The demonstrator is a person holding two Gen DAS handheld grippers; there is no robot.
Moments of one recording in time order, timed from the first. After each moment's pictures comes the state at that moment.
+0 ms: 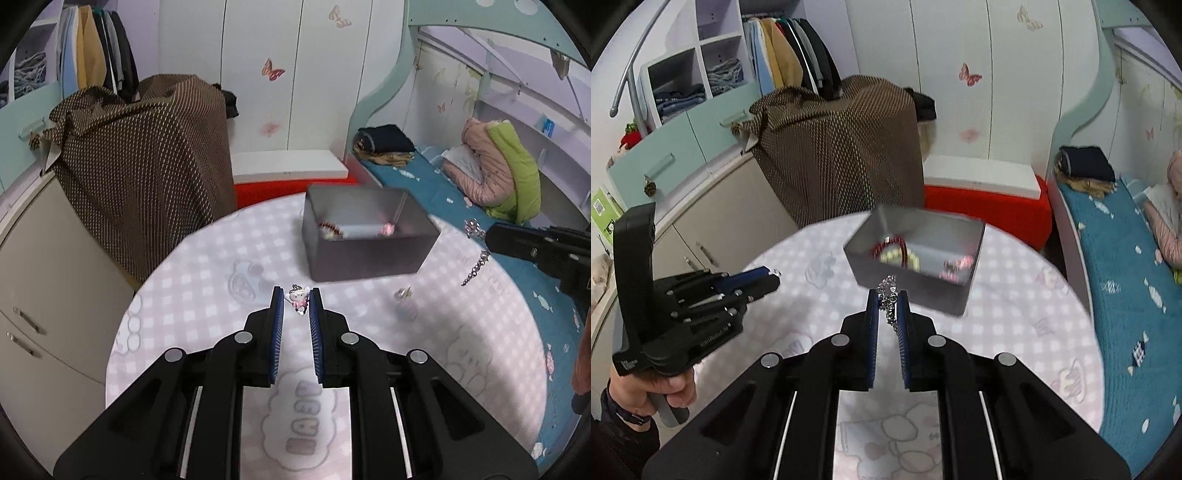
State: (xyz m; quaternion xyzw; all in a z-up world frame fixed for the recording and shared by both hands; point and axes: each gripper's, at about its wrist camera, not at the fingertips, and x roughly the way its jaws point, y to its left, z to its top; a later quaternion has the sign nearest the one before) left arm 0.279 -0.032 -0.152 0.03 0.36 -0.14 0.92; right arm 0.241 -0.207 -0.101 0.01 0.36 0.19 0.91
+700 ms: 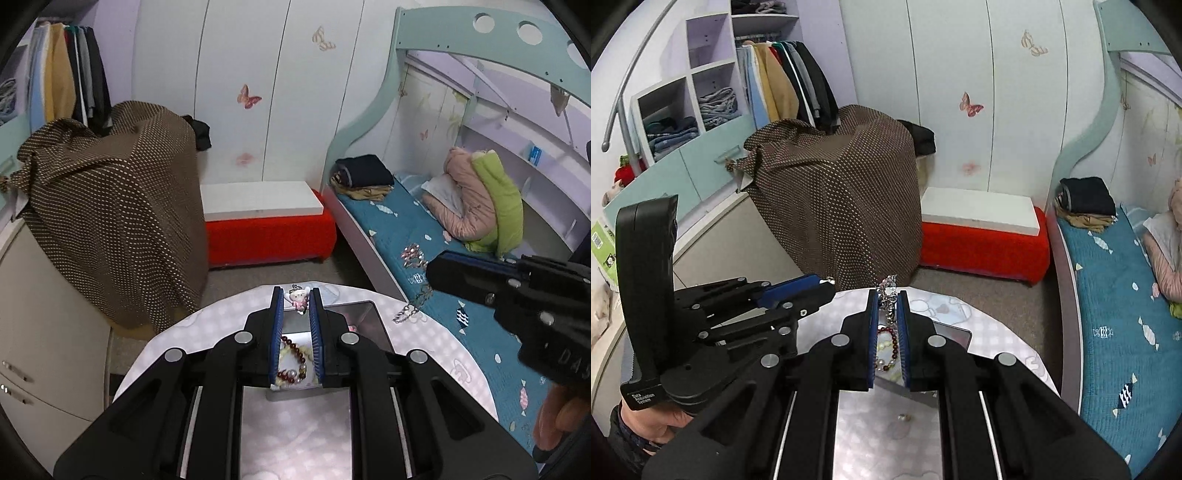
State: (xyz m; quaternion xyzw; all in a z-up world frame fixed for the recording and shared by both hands) left arm 0.380 -0.089 -0.070 0.01 0.35 -0.18 0.92; right arm 0.321 -0.208 -0.035 0.02 0.34 0.19 0.92
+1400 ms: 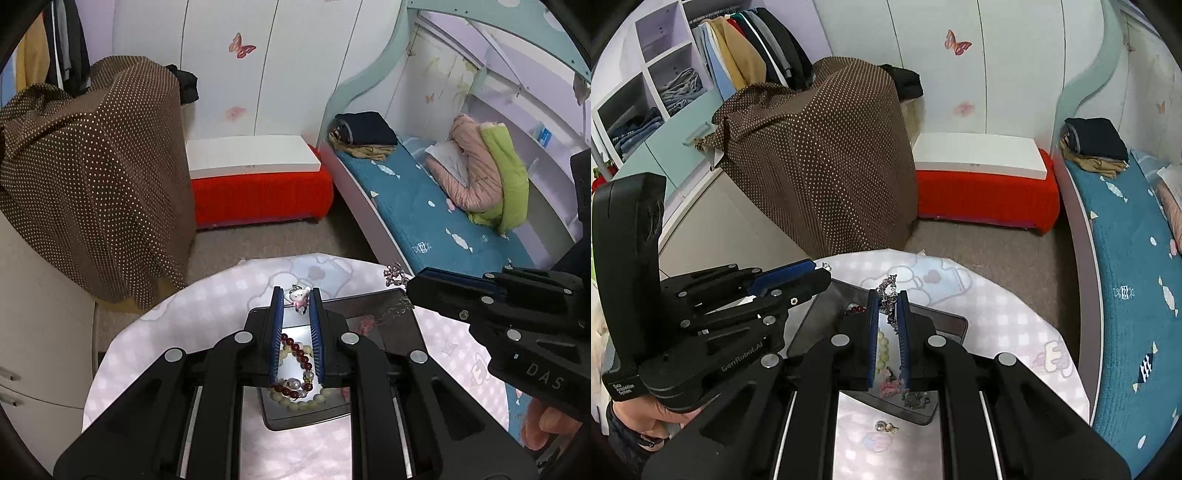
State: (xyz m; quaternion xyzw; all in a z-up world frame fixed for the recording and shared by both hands) left arm 0.448 -0.100 -0.132 0.00 0.43 -0.19 0.88; right arm 0.384 -0.218 -0.095 0.05 0.44 0.19 0.88
